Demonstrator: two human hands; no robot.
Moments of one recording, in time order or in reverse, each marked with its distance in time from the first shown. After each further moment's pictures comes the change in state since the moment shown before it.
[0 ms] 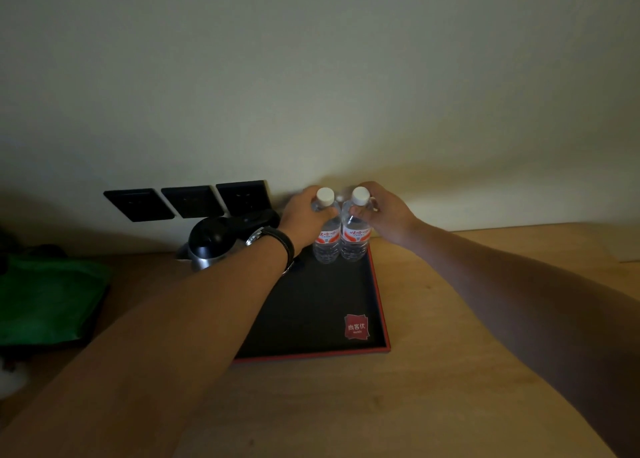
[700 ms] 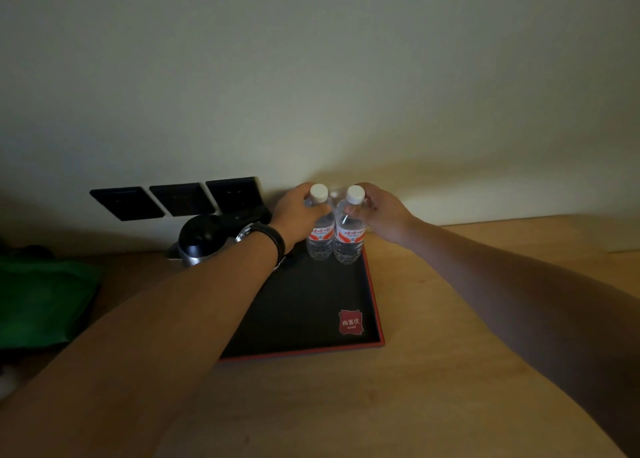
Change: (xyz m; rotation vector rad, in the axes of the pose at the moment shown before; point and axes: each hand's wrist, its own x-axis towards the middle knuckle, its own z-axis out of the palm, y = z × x) left_hand 0.005 -0.001 0.000 0.017 -0.030 -0.024; right_hand -0.001 0.009 -0.003 0.013 -0.032 0.040
